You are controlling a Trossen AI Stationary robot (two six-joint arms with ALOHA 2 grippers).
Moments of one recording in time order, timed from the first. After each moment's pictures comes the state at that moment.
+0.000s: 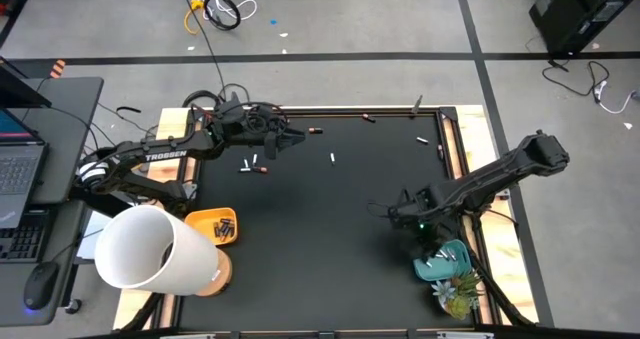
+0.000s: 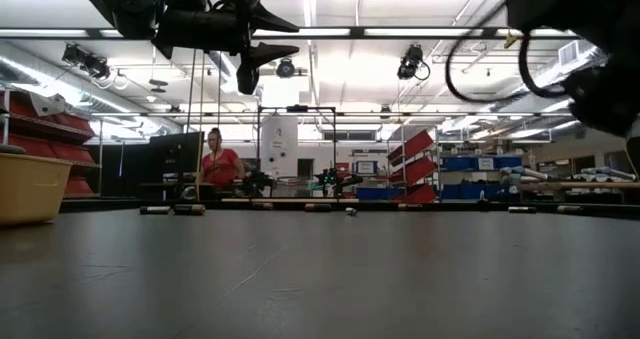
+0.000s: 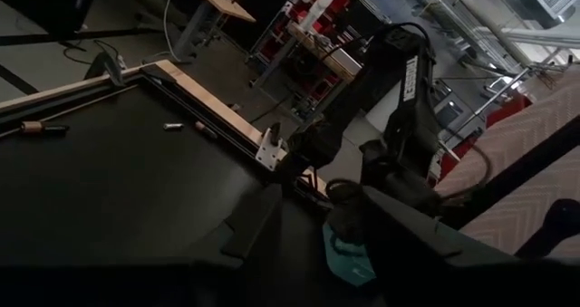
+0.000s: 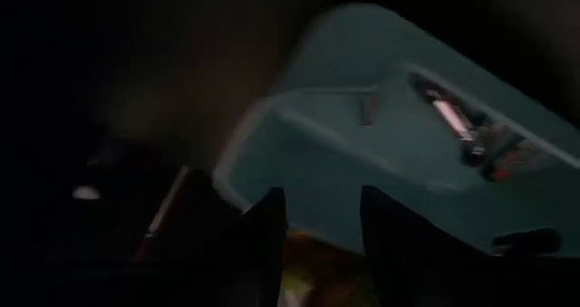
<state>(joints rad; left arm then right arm) 0.50 1.25 0.73 0.48 0.47 -0.66 0.29 1.32 0.70 -0.81 -0.74 1.31</state>
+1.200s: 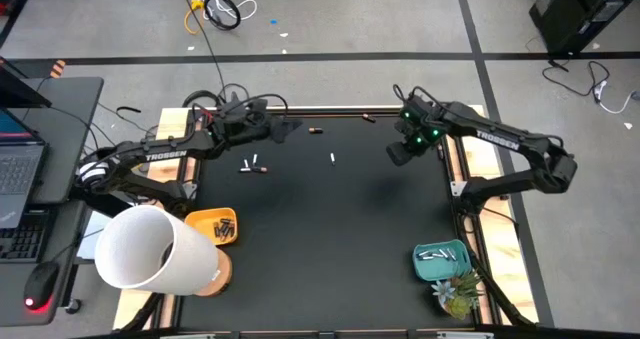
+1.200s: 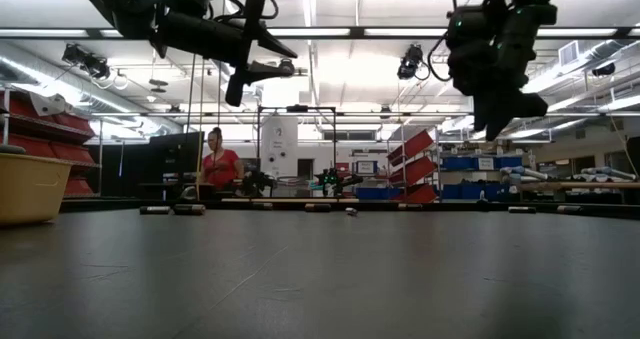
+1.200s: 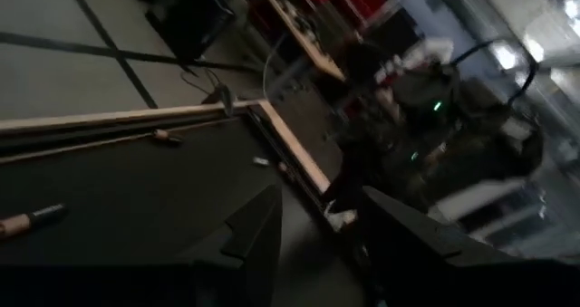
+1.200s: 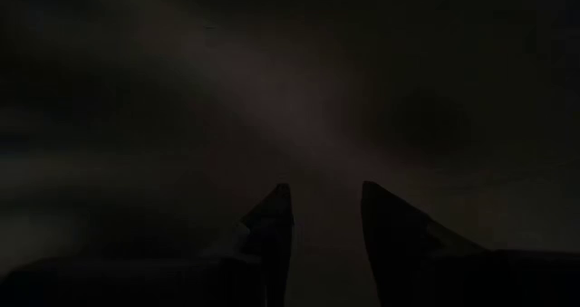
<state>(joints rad) 0.50 1.25 0.73 0.42 0.13 -0.82 -0.66 1.24 0.97 -0.99 -0.26 0.42</state>
